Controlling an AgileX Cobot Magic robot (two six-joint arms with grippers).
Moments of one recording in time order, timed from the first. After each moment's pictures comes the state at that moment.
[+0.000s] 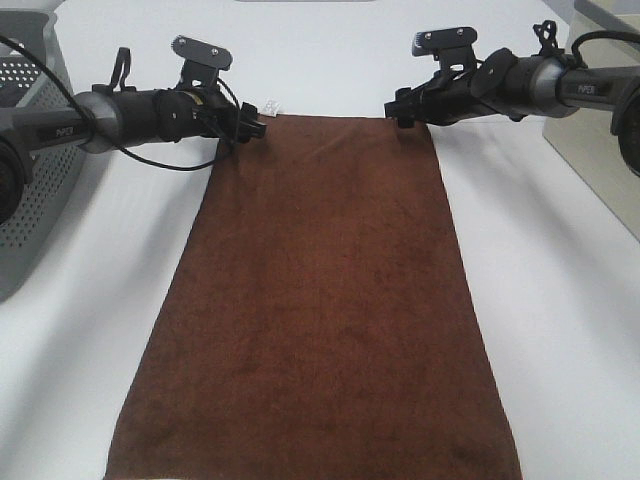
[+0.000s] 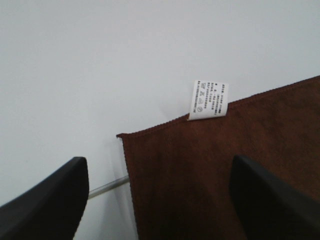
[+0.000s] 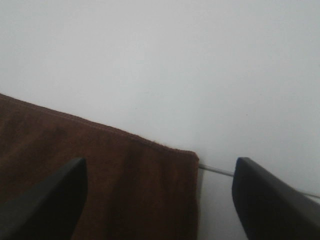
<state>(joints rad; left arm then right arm) -0.25 2.74 -2.21 -0.18 -0.01 0.32 0.19 2.63 -2.09 0.56 0.11 -0.57</state>
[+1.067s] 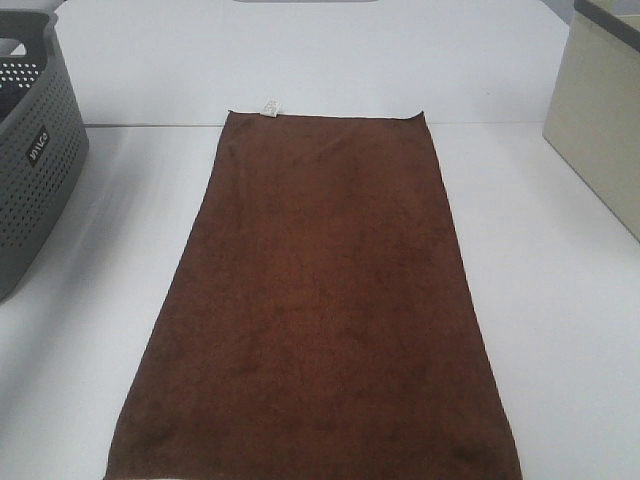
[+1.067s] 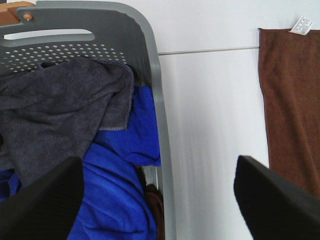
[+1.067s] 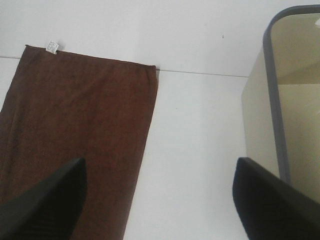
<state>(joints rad) 0.00 2.01 -2.17 0.03 1.21 0.00 0.05 1.77 -2.05 0.18 1.20 -0.07</state>
